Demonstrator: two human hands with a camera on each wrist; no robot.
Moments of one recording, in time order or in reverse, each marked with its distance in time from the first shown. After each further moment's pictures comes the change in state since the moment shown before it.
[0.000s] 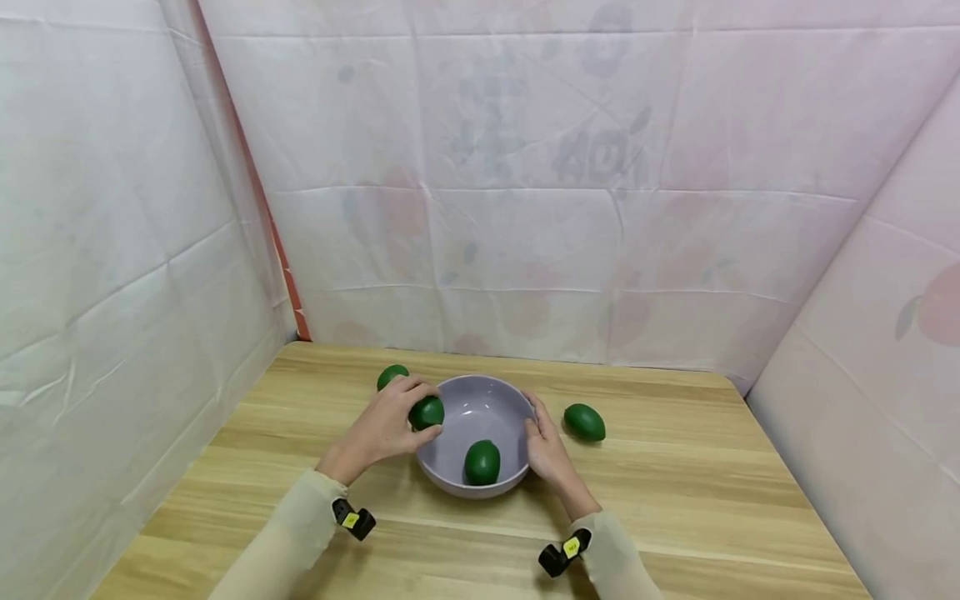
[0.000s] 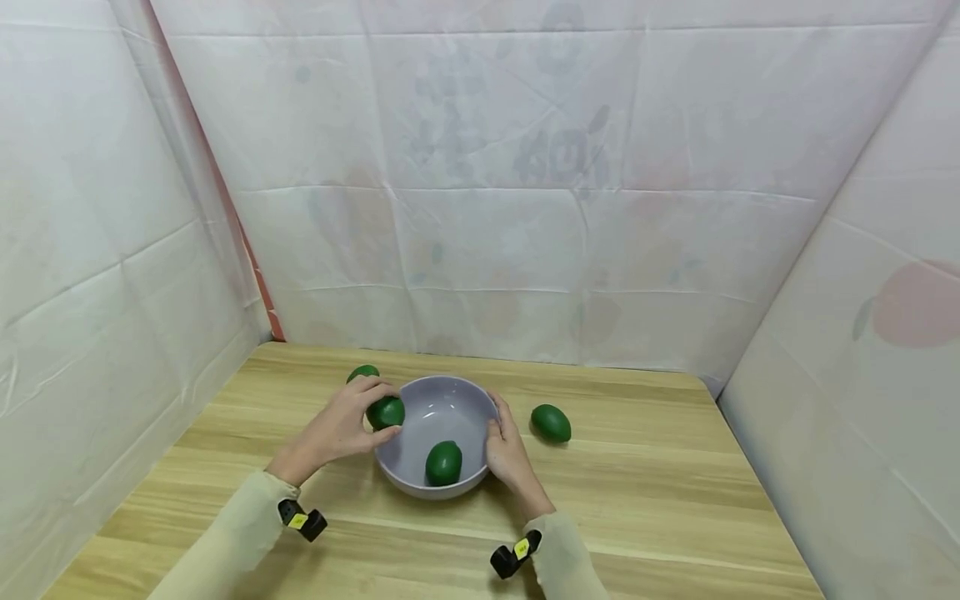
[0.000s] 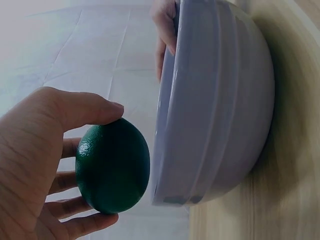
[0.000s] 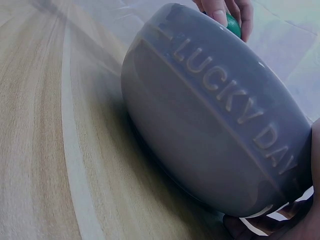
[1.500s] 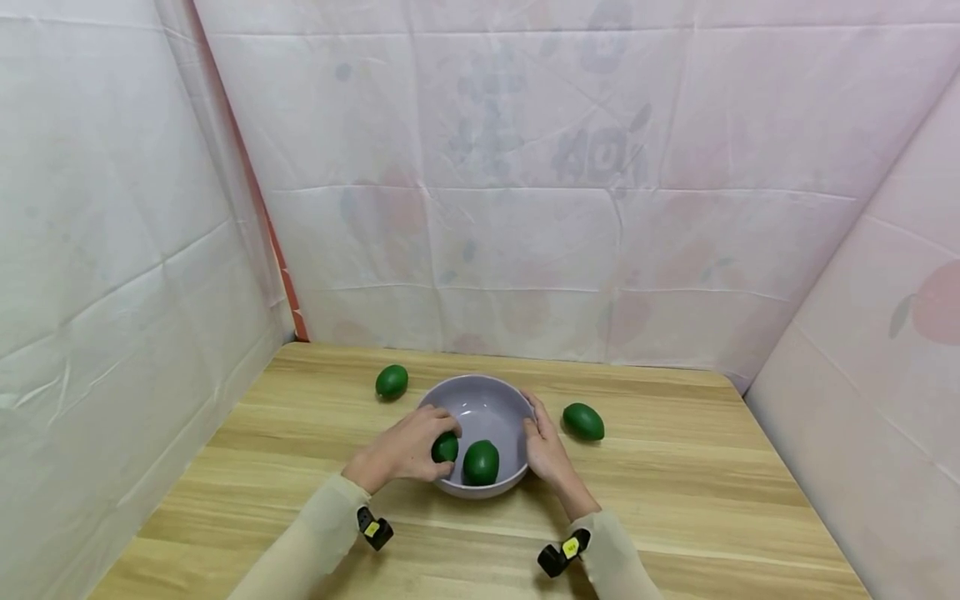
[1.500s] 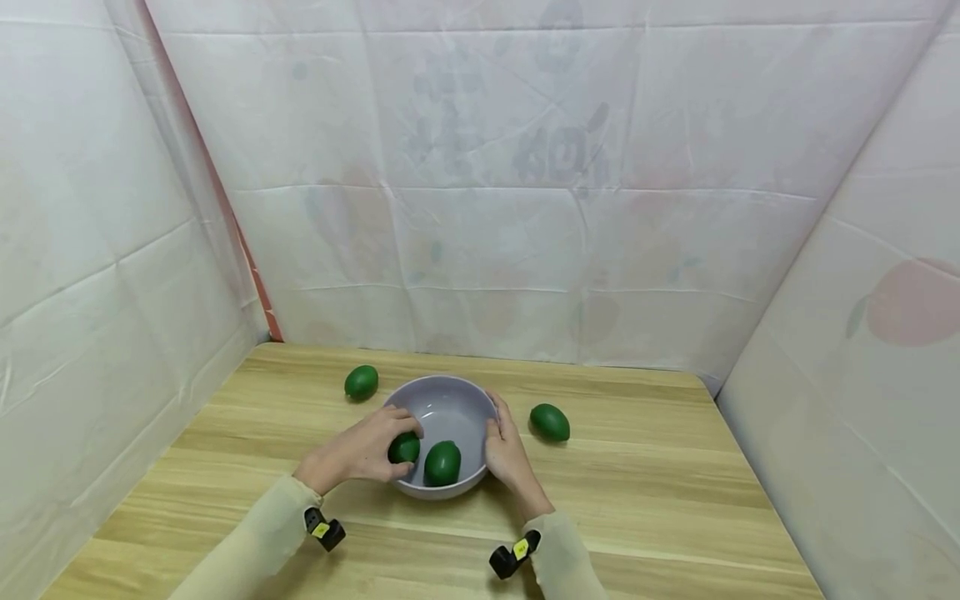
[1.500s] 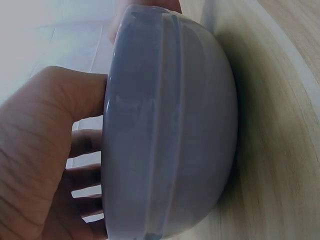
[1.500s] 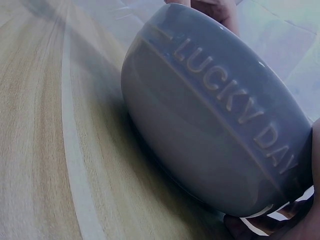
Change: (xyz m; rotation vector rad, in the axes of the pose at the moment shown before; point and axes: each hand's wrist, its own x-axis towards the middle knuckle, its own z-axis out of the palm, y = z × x) left_hand 0.002 0.016 0.030 0.015 -0.383 0.015; right_hand 0.002 0.001 0.000 0.011 -0.001 0.000
